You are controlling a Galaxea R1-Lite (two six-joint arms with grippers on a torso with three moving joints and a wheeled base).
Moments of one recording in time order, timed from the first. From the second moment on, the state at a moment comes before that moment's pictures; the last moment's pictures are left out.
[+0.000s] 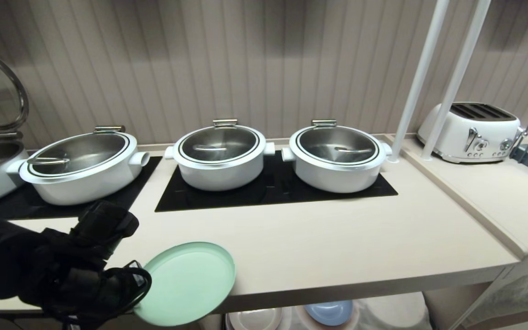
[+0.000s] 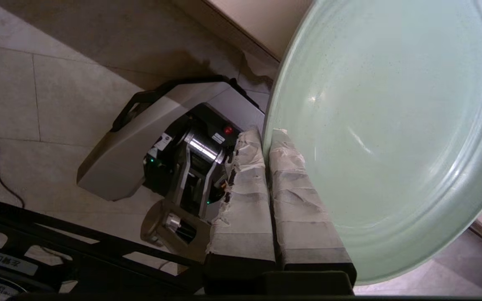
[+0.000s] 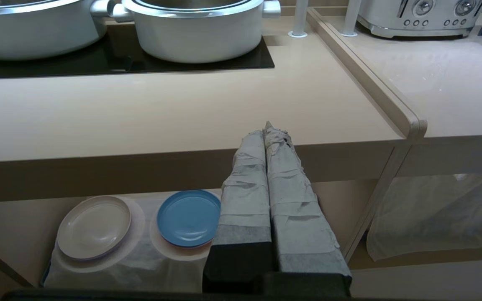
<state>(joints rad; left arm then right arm) -0.29 1.63 -0.66 0.27 0.08 -1.01 0.00 0.00 0.00 0.00 0.00 0.00</state>
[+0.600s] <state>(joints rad) -0.29 1.44 -0.54 0.27 0.08 -0.98 0.00 0.00 0.00 0.00 0.00 0.00</state>
